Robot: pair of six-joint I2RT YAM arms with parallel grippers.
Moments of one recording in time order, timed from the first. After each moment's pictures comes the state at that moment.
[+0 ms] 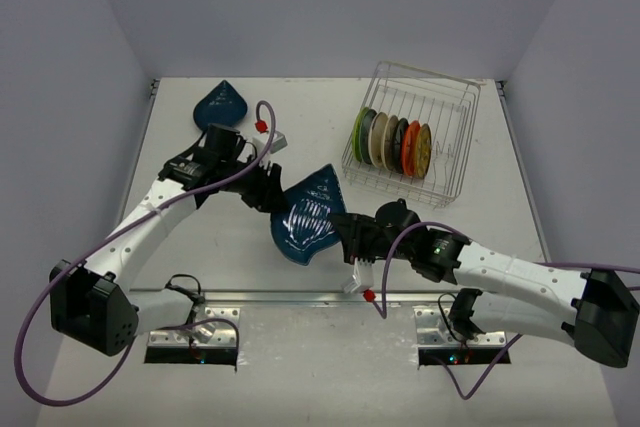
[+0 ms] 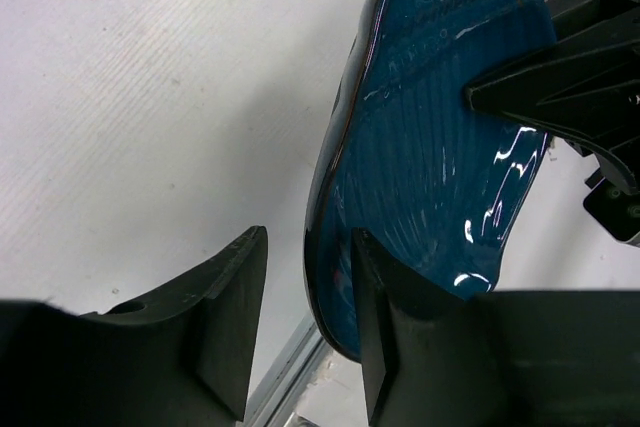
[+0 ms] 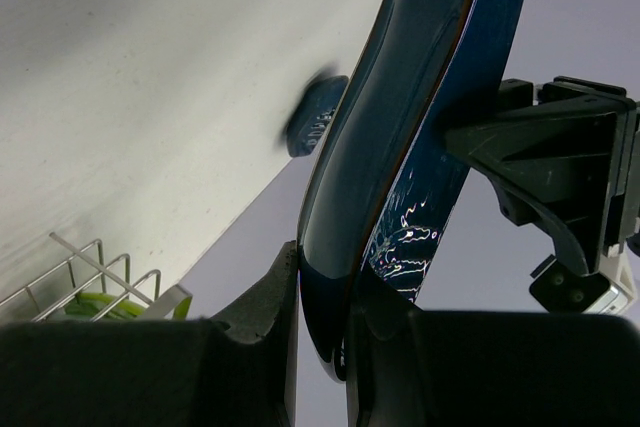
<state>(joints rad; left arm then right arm) -0.33 1.21 1.01 -0.69 0.68 0.04 0.97 1.02 0.51 -0.01 -0.18 -2.09</state>
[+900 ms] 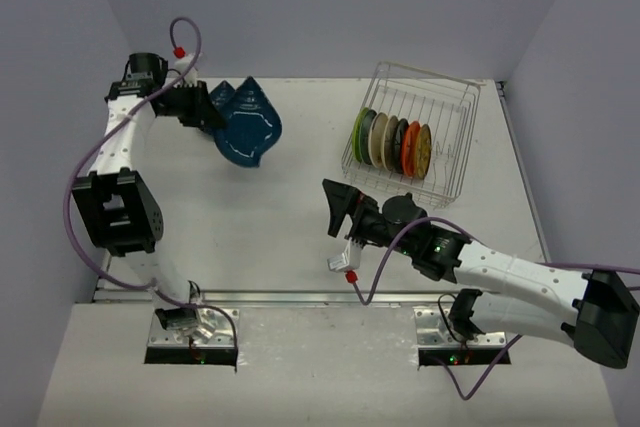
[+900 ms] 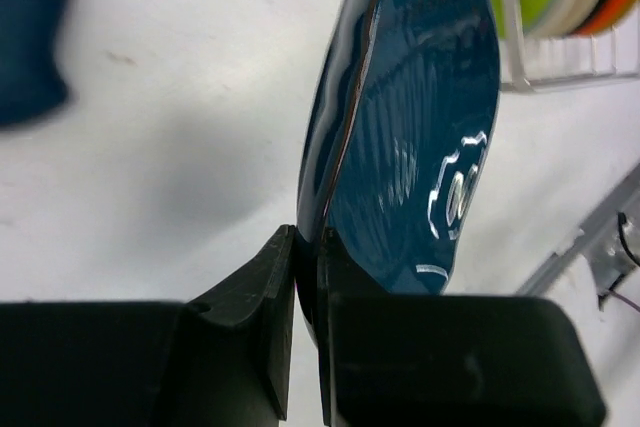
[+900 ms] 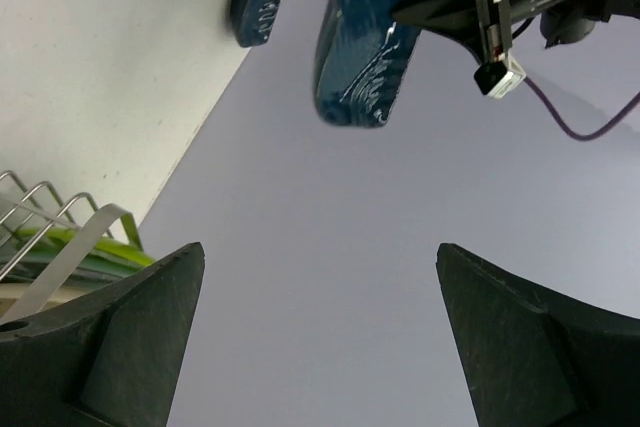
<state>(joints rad) 0.21 1.80 1.72 -0.90 0.79 0.20 0.96 1.02 0.53 0.19 0.00 -1.97</state>
